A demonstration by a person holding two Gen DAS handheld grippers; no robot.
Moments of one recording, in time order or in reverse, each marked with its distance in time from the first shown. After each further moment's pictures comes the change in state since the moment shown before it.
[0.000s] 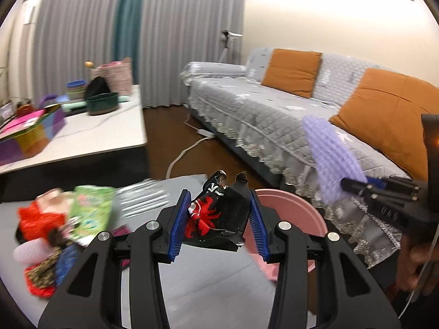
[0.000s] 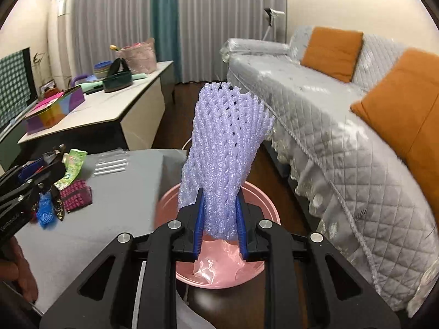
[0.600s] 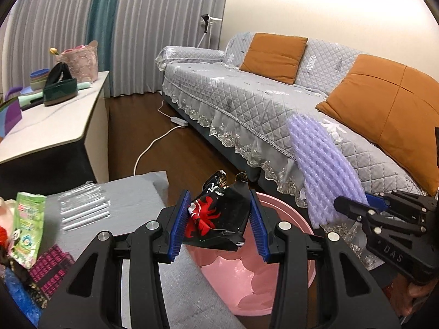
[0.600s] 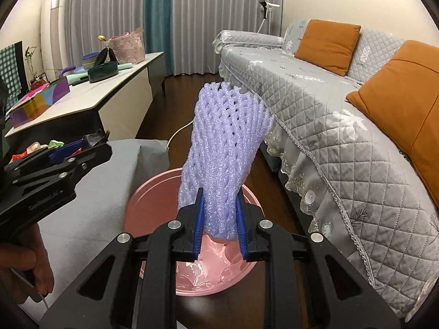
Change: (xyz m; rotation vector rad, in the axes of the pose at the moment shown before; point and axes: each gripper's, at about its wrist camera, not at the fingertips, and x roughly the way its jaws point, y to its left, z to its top) left arm 0.084 -0.033 0.003 0.006 0.068 -0.106; right arm 0.035 -0.023 -0.008 -0.015 0.034 -0.041
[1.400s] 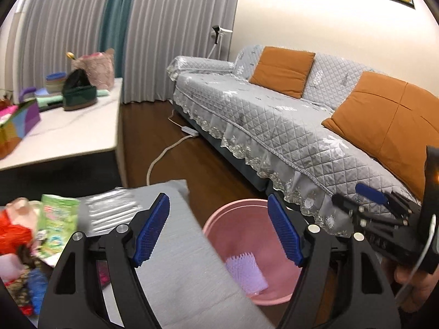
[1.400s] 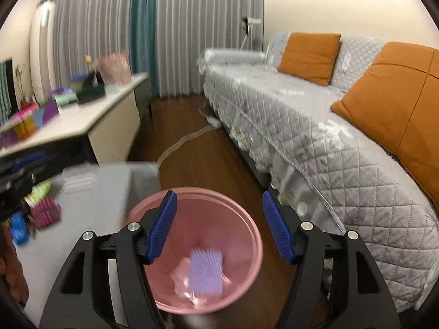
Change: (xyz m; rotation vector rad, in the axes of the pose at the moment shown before) left arm -0.055 0.033 0.006 -0.024 -0.060 0.047; right arm -0.014 0.003 0.004 0.078 -0.147 -0.056
